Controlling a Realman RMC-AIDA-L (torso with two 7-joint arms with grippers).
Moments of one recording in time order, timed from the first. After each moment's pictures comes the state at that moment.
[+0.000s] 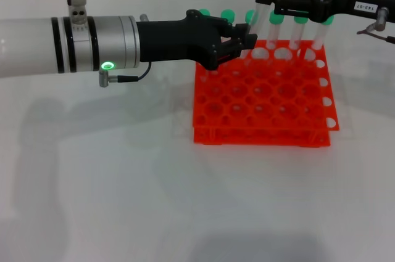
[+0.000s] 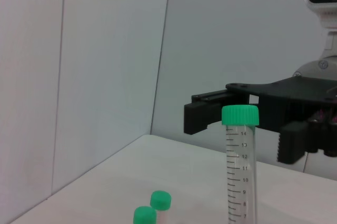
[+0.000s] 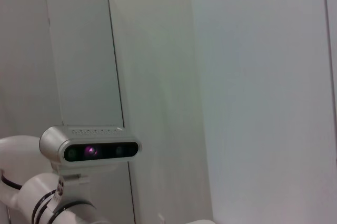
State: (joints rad) left arm -0.81 -2.08 0.93 0.44 1.73 1.34 -1.32; right arm 0.62 2.01 -1.00 -0.78 -1.49 -1.41 1.42
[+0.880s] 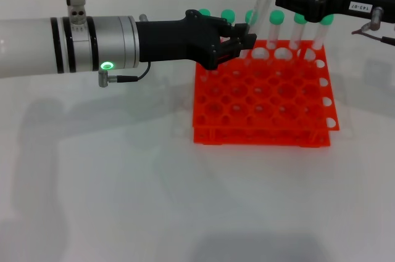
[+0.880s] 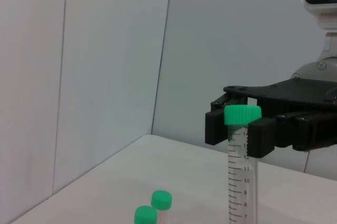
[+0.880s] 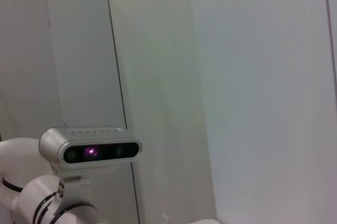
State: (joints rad) left arm -0.81 -2.08 0.93 0.44 1.73 1.34 -1.32; right arm 0.64 2.01 -1.00 -0.75 -1.49 -1.41 1.43
